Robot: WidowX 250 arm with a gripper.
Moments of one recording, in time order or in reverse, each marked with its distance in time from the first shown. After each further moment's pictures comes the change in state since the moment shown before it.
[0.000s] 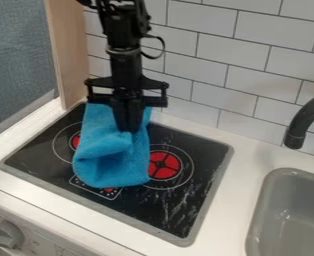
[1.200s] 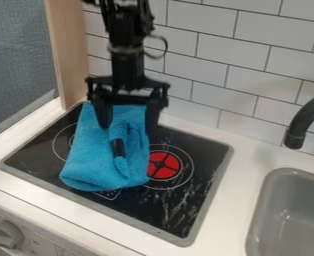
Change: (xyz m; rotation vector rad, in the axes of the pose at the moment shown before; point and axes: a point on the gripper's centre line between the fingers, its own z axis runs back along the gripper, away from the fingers) arm -0.003 0.004 0.017 -0.001 0.014 -0.026
